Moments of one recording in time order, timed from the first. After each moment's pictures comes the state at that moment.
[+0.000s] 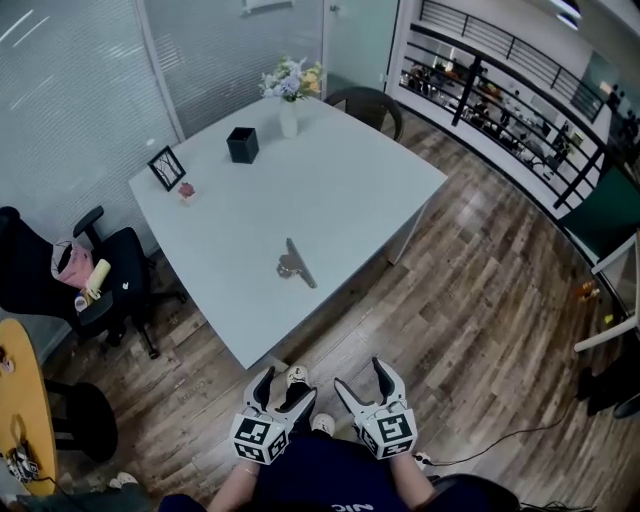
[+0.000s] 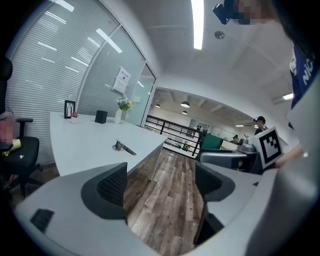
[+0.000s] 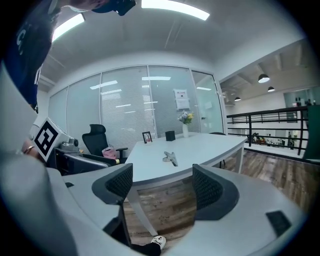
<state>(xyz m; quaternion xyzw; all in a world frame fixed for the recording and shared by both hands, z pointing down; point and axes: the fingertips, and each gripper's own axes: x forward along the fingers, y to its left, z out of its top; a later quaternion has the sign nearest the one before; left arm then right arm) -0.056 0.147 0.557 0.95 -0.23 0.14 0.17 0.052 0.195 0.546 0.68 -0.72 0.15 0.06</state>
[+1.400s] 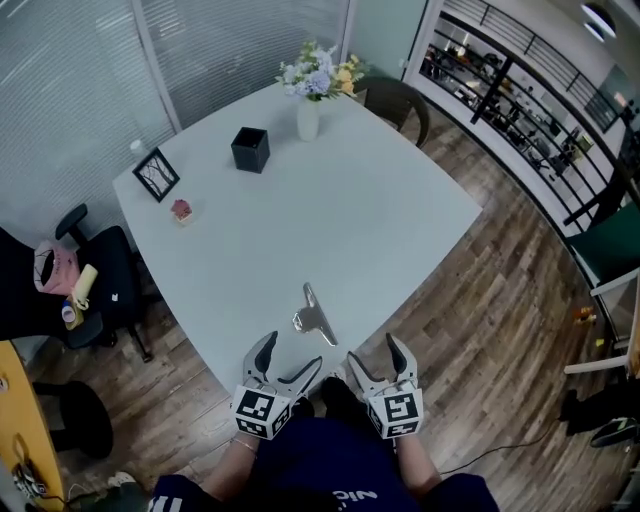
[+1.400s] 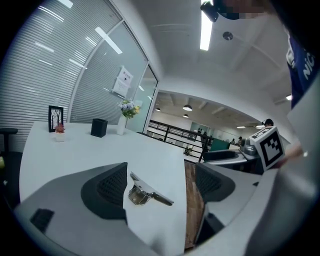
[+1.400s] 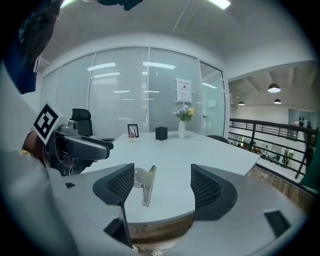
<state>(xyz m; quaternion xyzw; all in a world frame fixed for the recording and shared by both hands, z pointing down) 0.022 -0.088 0.535 0.95 -0.23 0.11 0.15 0.138 -0.025 0.538 0.69 -0.70 0.13 0.14</state>
